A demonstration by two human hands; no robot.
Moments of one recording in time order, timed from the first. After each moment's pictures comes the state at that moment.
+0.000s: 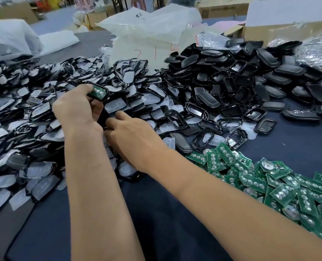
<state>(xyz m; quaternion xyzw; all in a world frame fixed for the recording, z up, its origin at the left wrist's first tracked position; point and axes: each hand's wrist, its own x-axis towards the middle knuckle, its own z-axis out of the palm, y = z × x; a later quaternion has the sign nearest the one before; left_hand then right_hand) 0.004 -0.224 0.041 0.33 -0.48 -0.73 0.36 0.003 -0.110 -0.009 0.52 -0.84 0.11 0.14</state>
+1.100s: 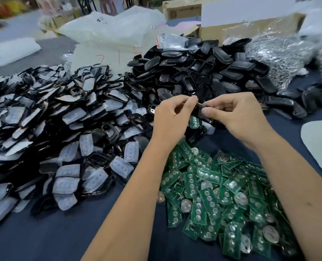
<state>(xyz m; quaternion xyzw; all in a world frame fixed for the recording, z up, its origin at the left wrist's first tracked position) -0.055 -0.031 -0.035 -0.05 -0.83 -0.53 0.16 -0.068 0.149 -0.028 0.13 -0.80 0.58 0.06</state>
